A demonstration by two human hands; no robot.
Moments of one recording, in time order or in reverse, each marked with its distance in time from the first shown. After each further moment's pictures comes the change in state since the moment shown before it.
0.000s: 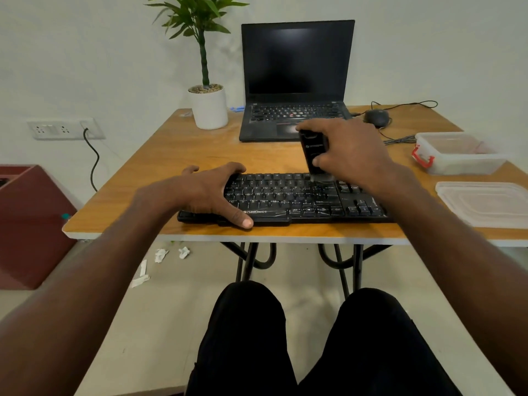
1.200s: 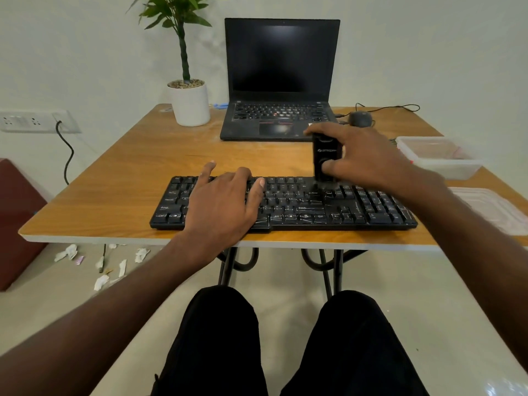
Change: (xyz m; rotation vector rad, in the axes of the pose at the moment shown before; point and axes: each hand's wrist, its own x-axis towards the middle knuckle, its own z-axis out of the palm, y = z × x) left_hand 0.026 0.063 0.085 0.218 0.843 0.106; right_hand -0.009 0.063 -0.017 0.099 -0.096 -0.075
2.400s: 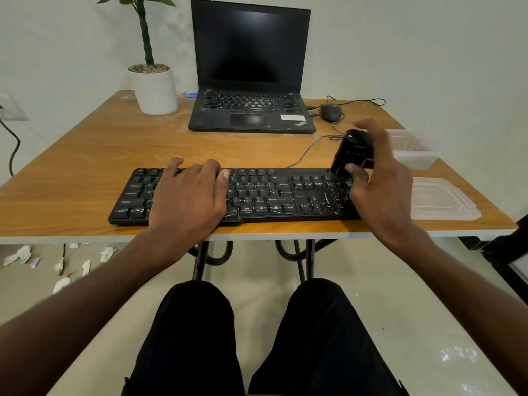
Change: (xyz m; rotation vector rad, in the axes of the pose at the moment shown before) left_hand -0.004 0.005 0.000 -0.030 0.035 -0.001; right_hand -0.084 0.041 0.026 0.080 0.559 0.204
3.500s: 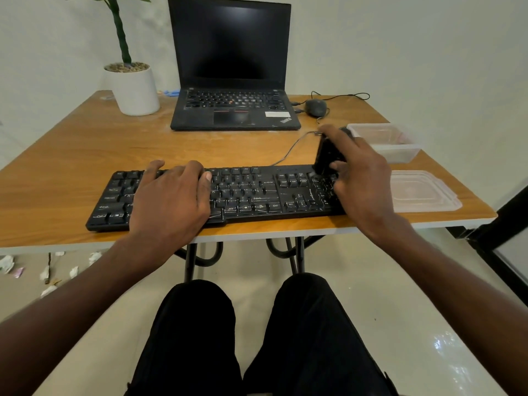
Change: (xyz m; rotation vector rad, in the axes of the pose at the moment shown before) left_hand -0.001 0.004 -0.001 -0.018 0.017 -0.006; right_hand 0.005 0.003 -0.002 -0.051 -0.106 -0.078
